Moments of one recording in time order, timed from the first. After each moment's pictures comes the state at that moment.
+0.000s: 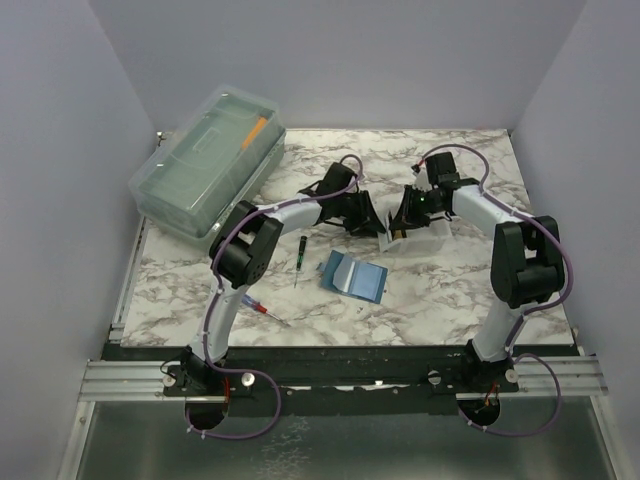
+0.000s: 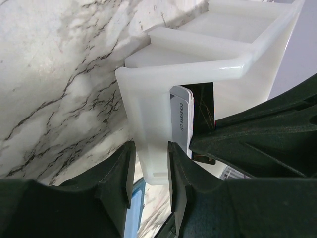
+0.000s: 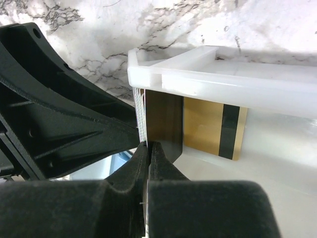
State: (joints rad) left arm -0.62 2.26 1.62 -0.11 0.60 -0.91; right arm 0.19 1.82 1.25 -0.50 -0.45 0.37
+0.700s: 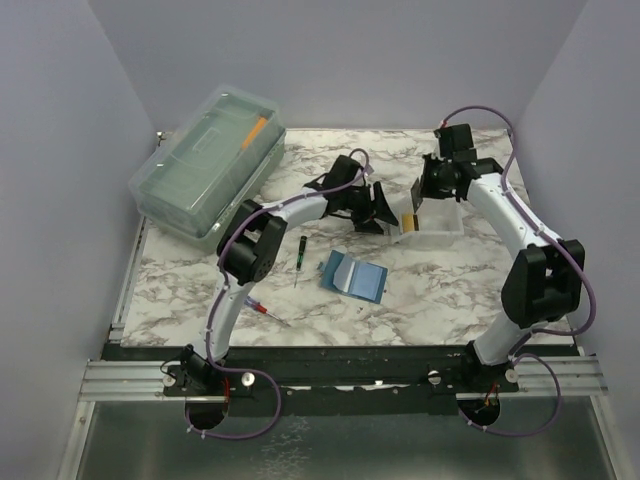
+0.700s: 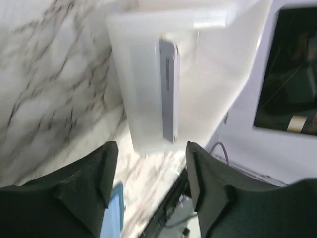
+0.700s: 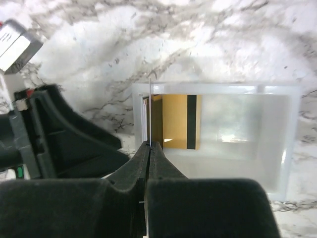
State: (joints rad) left arm -0.63 2.38 1.82 -0.15 0.67 -0.93; right arm 0.20 1.69 1.42 -0.63 -0.02 0.30
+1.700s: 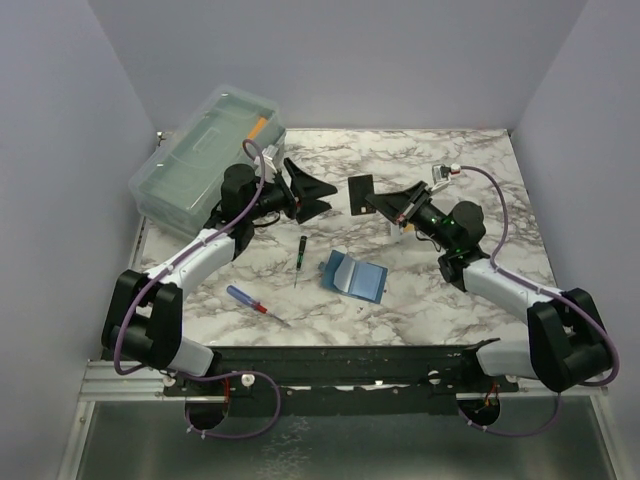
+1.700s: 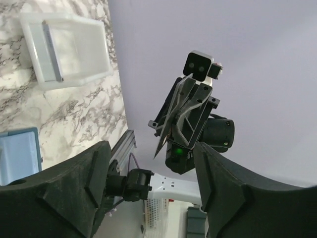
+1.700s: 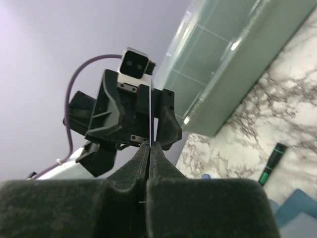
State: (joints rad) left arm -0.36 1.44 0.90 0.43 0.74 -1.33; right arm 0.36 1.30 0.59 0.86 -0.48 1.18
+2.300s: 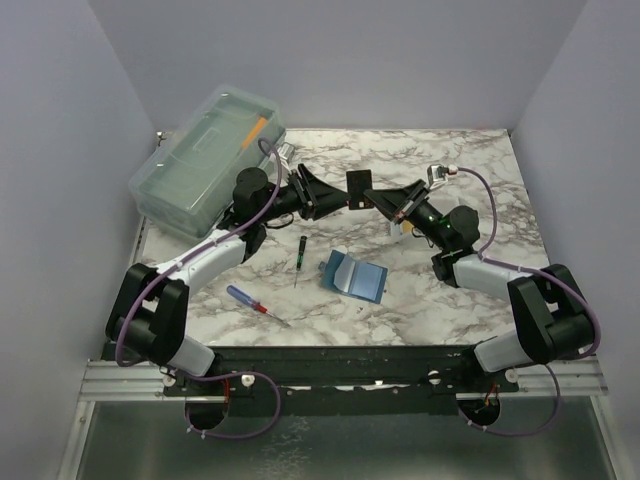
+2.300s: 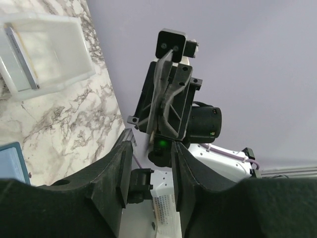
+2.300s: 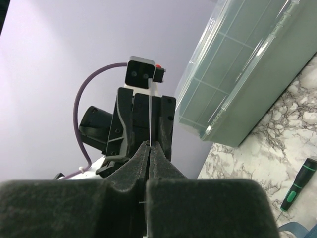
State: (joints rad) left arm -0.45 1.47 0.91 0.59 0.70 -1.32; right arm 0.36 1.46 0.57 1.19 -0.48 1.34
